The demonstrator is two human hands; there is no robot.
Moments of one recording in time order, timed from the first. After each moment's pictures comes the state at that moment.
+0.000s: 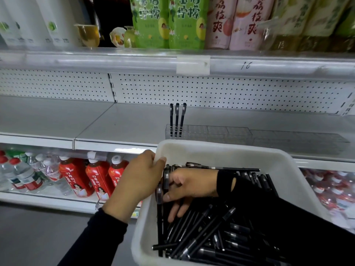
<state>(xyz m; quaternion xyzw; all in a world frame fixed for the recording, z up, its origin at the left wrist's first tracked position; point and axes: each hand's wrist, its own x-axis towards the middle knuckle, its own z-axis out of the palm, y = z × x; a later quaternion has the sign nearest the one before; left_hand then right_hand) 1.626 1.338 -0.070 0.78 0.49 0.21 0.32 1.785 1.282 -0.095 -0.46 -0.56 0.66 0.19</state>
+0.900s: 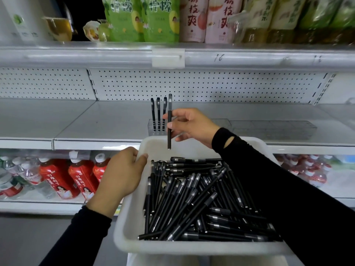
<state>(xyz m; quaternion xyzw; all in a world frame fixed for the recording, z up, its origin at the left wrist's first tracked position) 1.629 1.331 -0.079 0.81 0.48 0.22 0.26 1.845 1.293 -0.038 -0.58 -0.52 0.39 0.49</state>
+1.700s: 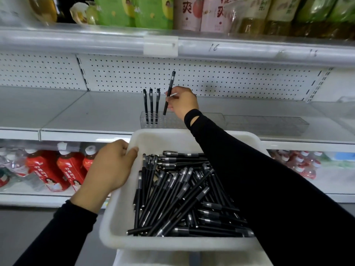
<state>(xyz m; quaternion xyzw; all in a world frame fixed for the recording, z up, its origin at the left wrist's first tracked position) 1.628 1.332 -0.082 0.80 0.48 0.23 0.25 1.883 1.388 -0.066 -0.71 -0.43 0.12 0.54</state>
